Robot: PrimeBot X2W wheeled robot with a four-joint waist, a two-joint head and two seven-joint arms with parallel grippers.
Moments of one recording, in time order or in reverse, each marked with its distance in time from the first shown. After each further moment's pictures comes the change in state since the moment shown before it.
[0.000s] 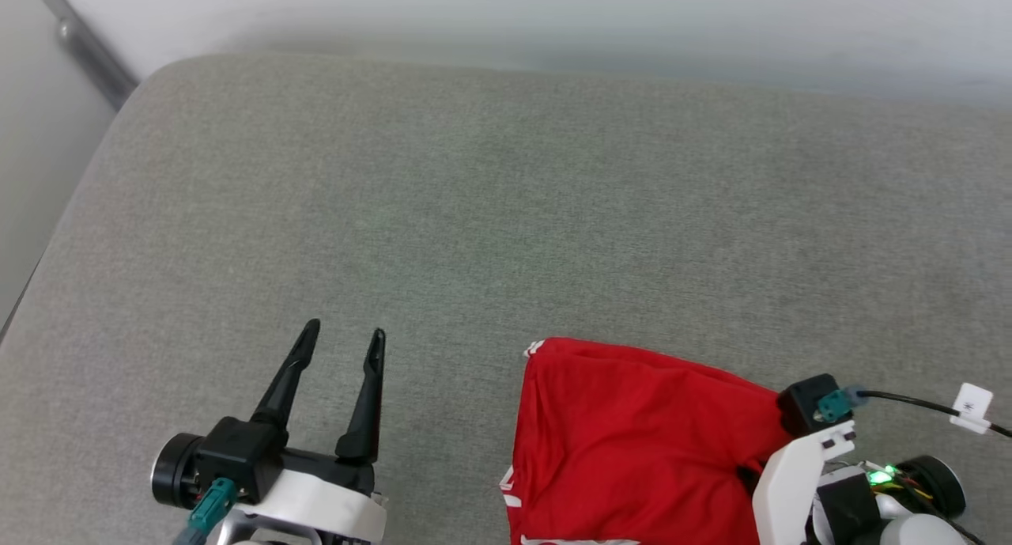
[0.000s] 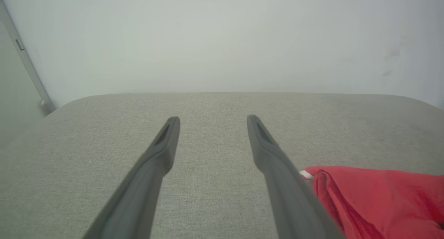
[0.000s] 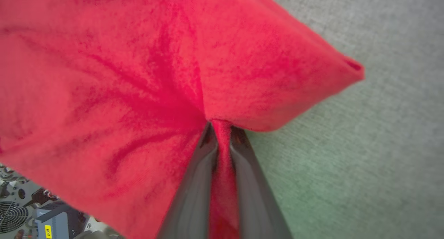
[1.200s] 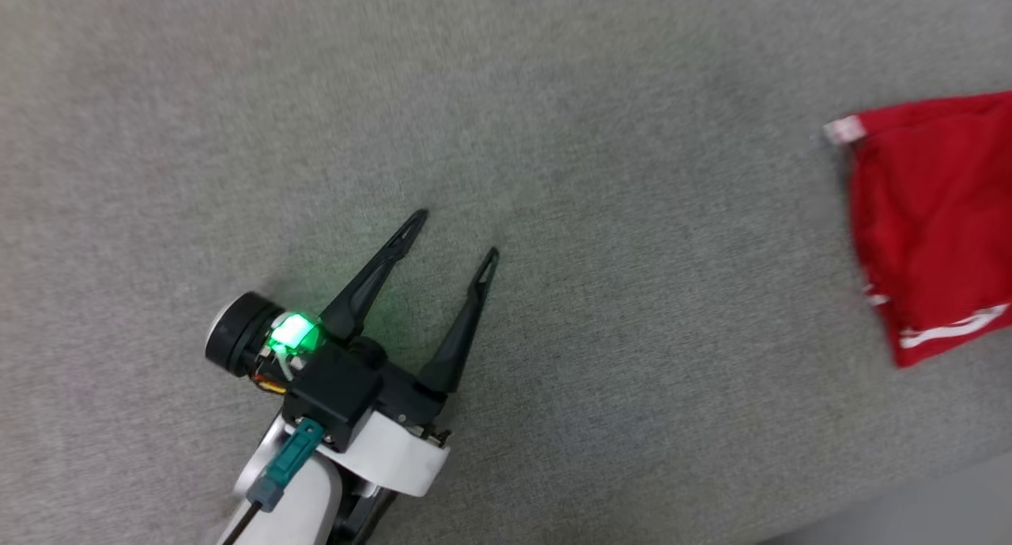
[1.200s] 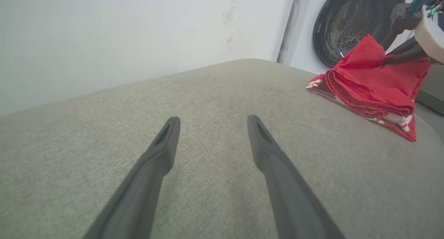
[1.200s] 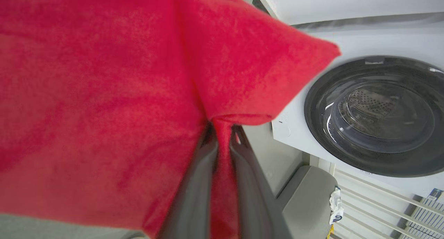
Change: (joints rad) left arm -0.238 0.119 -0.251 -0.097 0.086 0.000 0.000; right arm -0.565 -0.732 0.264 0.266 -0.107 0.000 -0.350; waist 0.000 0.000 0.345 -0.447
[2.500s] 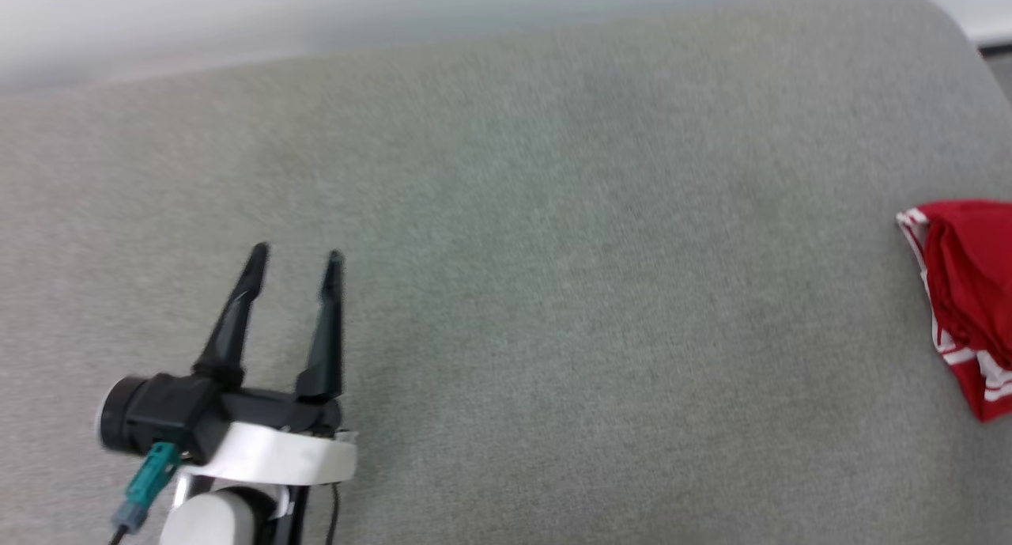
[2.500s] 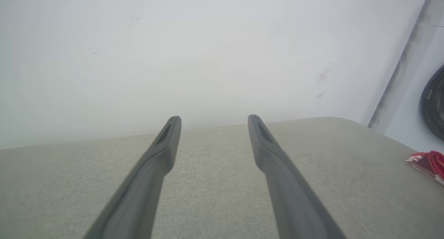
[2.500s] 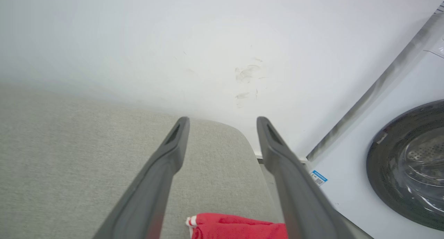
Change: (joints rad) left arm 0.139 -0.122 0.296 0.000 -0.093 0.006 0.000; right arm 0.102 0.410 -0.507 -0.084 -0.054 -0.001 -0.301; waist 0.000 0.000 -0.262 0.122
